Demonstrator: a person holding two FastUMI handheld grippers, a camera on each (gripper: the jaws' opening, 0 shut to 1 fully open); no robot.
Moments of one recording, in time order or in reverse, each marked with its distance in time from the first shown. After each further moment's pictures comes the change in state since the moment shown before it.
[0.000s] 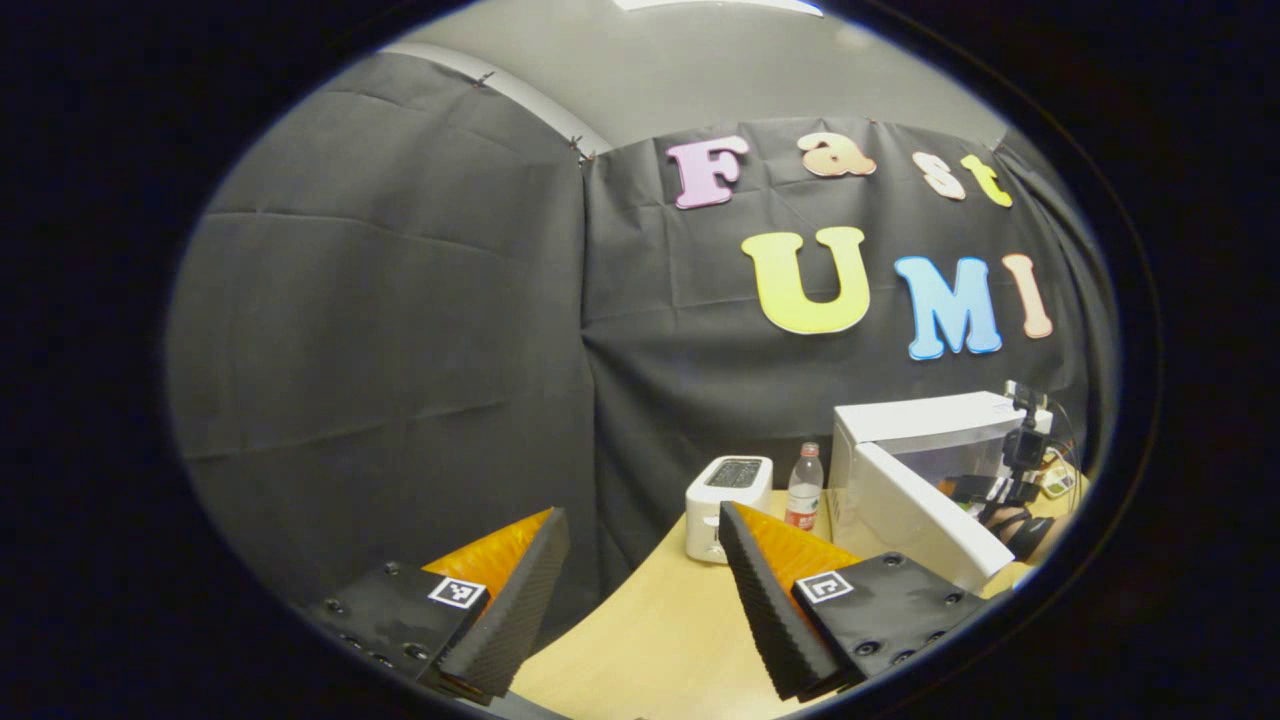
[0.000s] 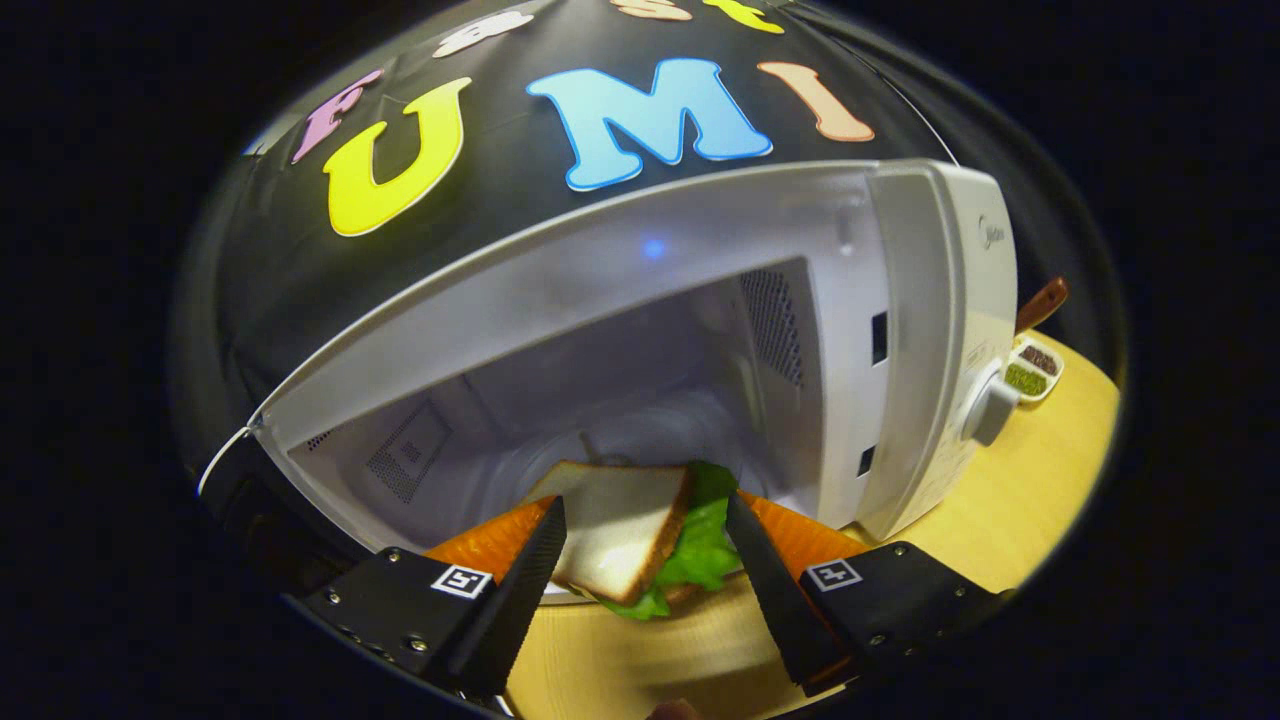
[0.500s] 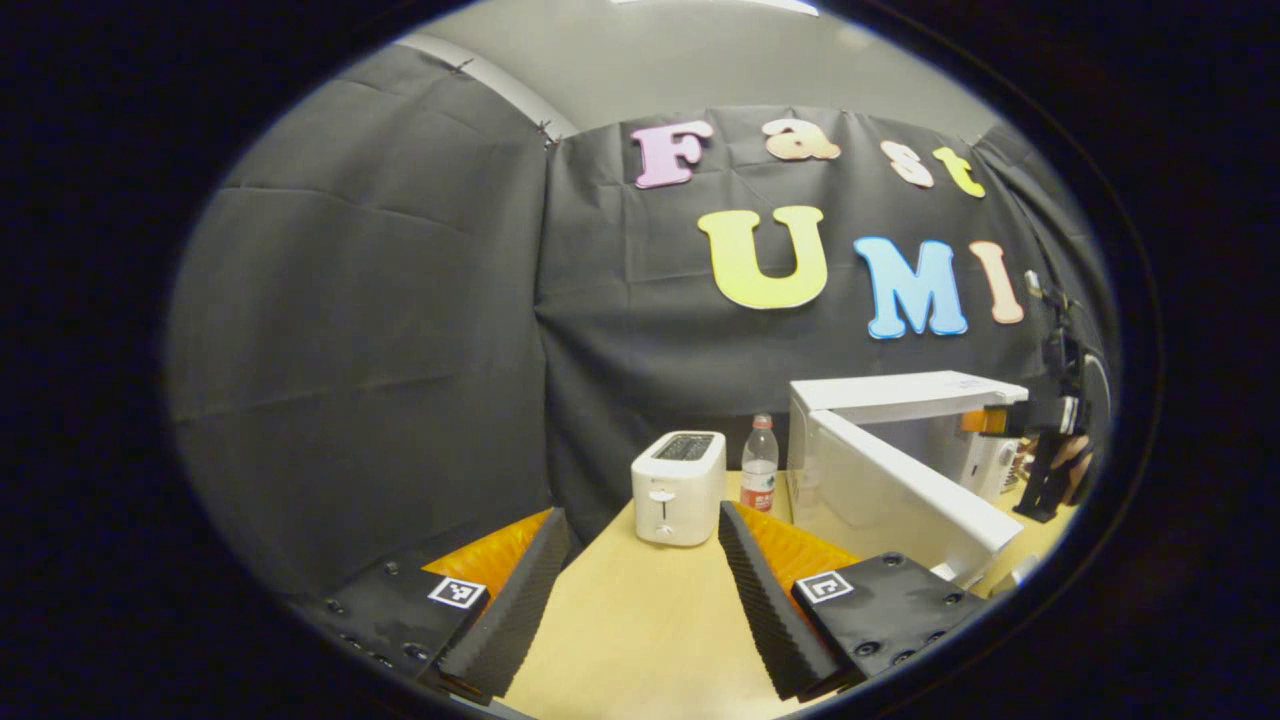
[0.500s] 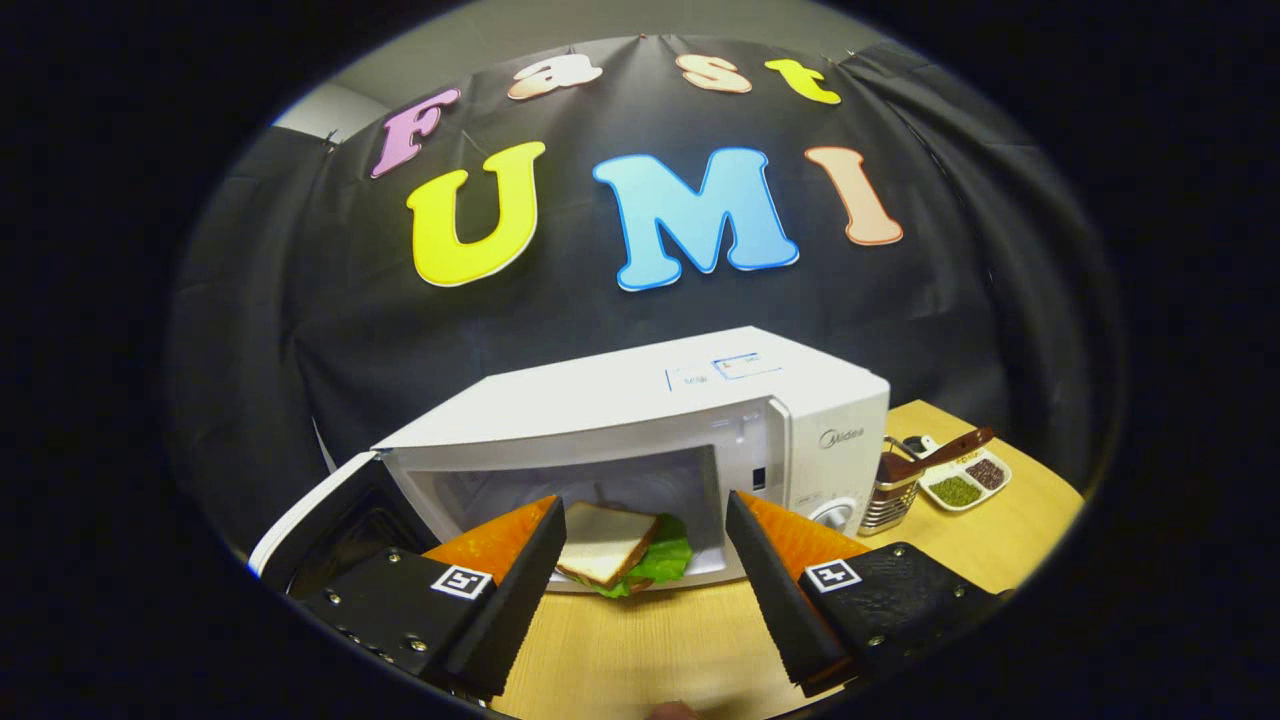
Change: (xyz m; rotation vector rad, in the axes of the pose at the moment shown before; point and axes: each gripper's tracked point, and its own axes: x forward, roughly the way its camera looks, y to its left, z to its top) left arm 0.014 -0.061 -0.065 -0.008 0.059 -0.109; right arm -0.125 -0.020 0.077 -0.155 -0.156 0.120
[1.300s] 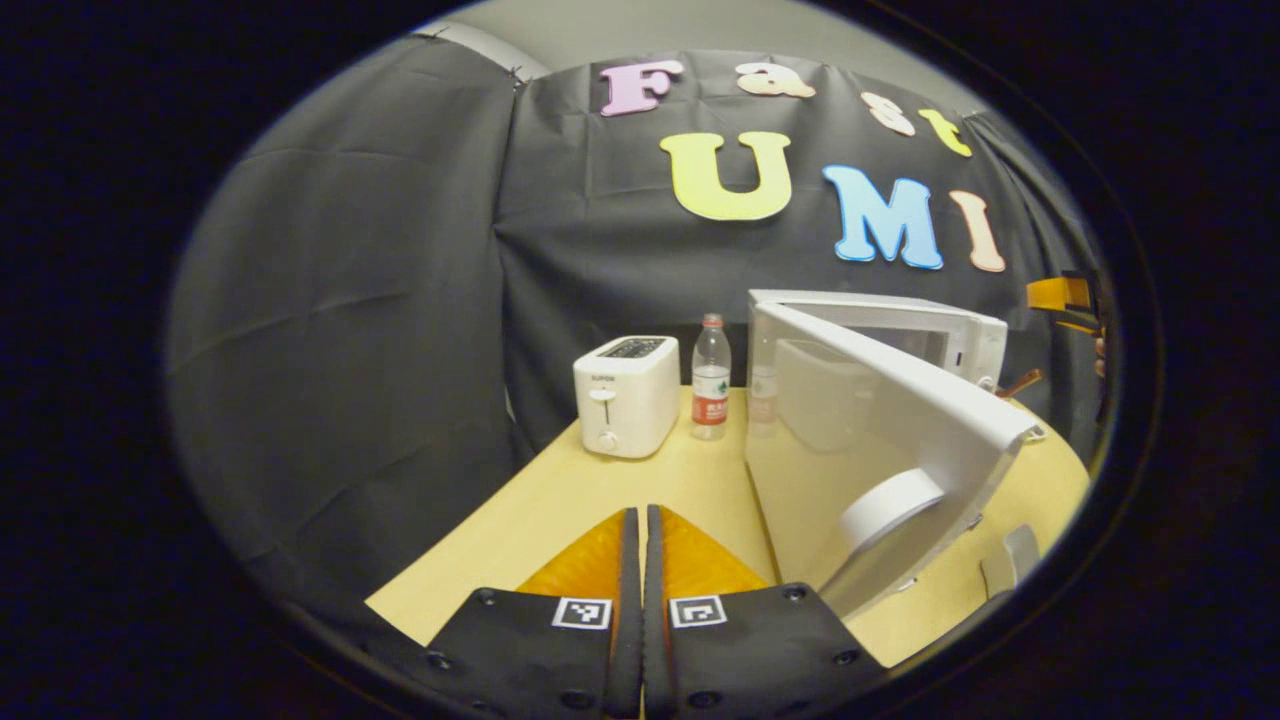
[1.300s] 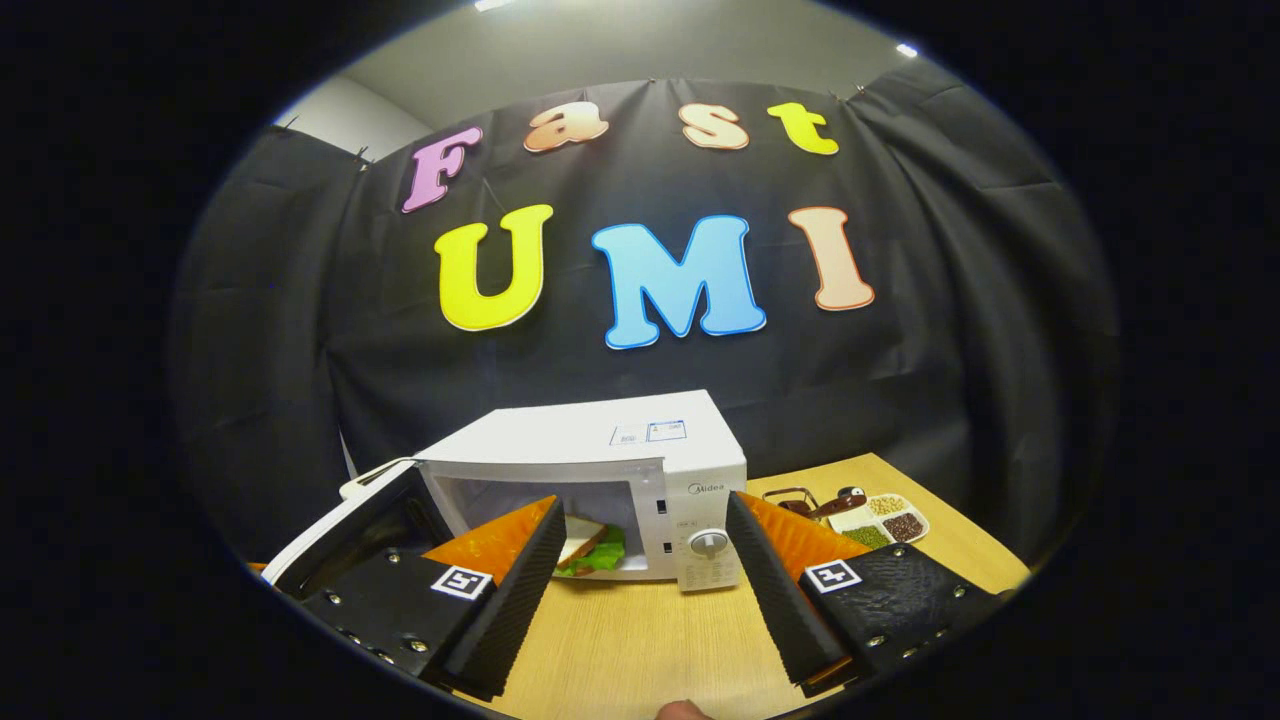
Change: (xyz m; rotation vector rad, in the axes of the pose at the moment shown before) left arm -0.016 -0.066 -0.082 -0.007 0.210 -0.074; right arm -0.109 -0.062 0.055 -0.079 -0.072 0.036
